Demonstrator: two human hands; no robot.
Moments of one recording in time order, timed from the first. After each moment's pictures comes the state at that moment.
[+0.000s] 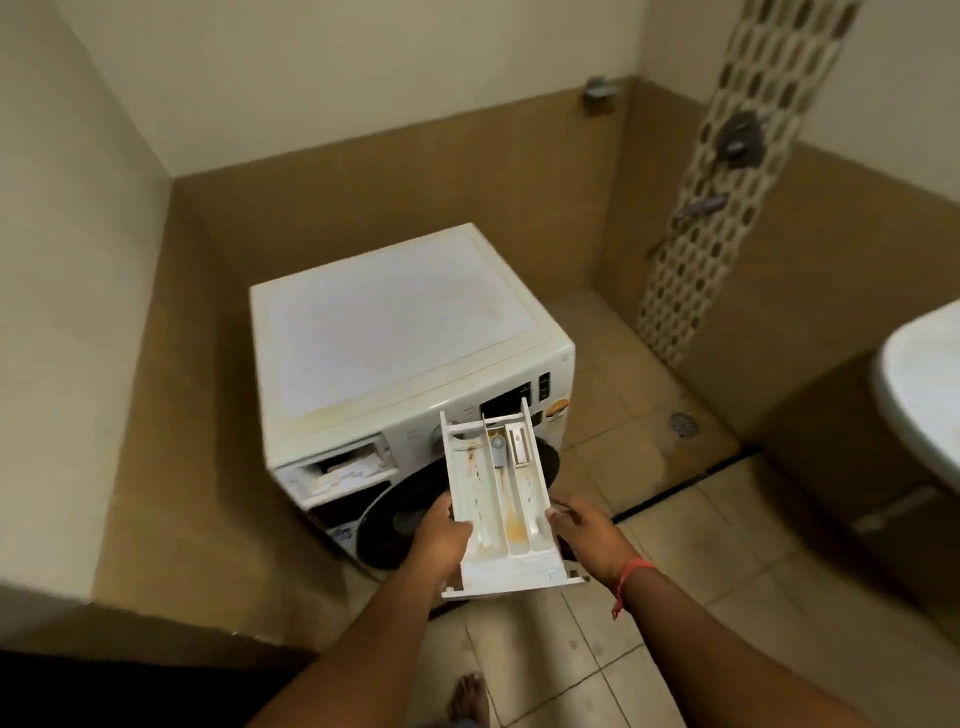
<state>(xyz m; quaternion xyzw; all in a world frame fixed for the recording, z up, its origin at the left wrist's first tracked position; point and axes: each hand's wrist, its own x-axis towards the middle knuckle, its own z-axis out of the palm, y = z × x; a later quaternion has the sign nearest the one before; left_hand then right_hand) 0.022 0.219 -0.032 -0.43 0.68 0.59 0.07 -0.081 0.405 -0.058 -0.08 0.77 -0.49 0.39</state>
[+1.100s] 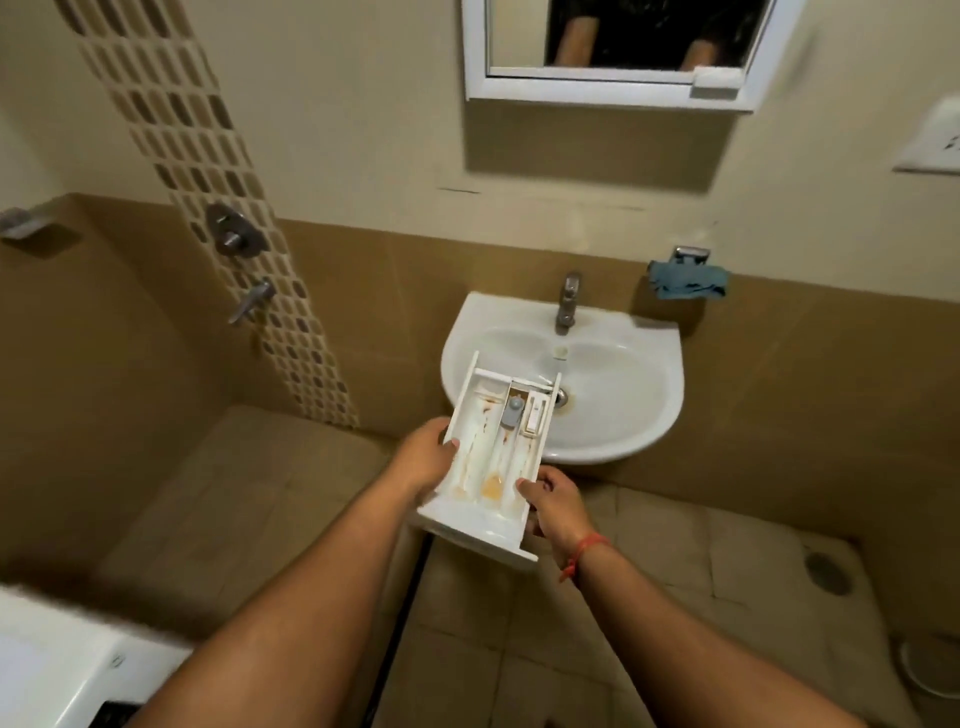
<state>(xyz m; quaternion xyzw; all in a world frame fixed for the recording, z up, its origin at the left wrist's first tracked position) -0.403 0.594 0.052 0.10 0.88 0.42 0.21 -0.297 0.744 -0.013 0.34 0.62 -0.71 0.01</state>
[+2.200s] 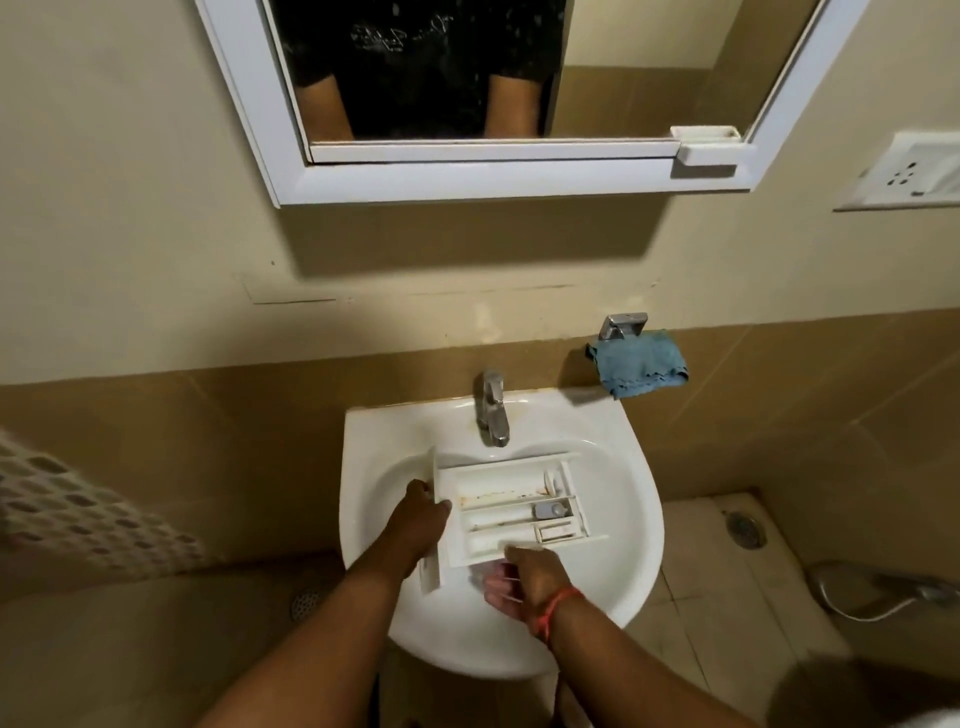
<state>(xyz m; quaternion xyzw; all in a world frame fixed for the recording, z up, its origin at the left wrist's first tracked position) -0.679 0.801 -0.044 0.09 0.81 0.38 0.44 -0.518 0.875 -0.061 0.57 0.29 -0.77 -0.03</state>
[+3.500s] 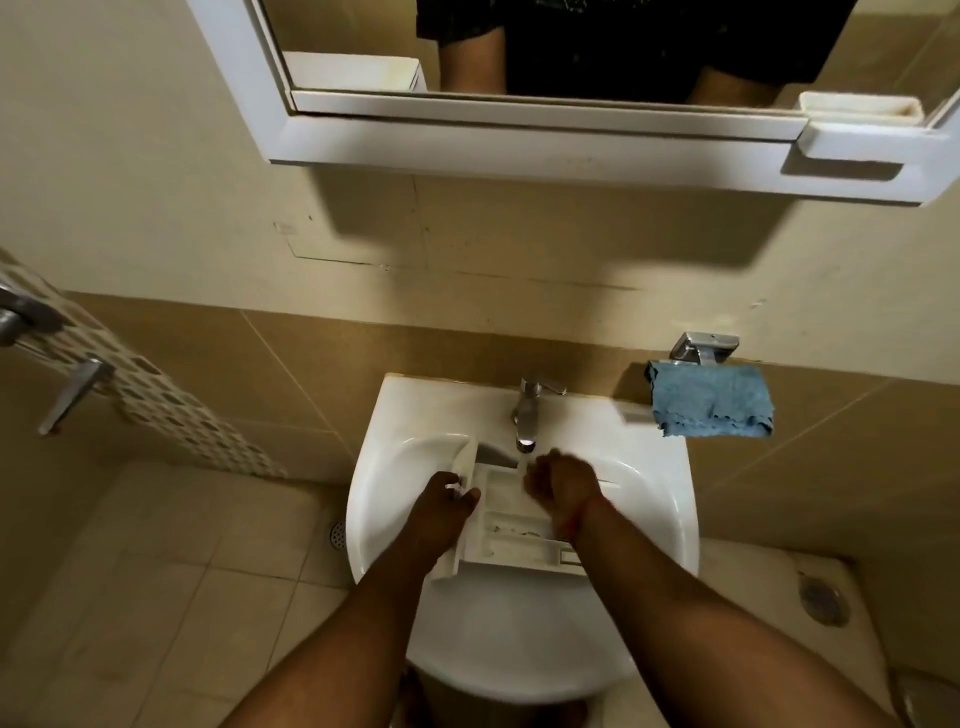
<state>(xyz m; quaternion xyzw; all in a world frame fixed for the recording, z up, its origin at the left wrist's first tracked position) -0.648 0.838 -0.048 0.00 0.81 0.45 0.38 -0.595 1.008 -0.047 0.50 0.55 -0.67 -0.01</state>
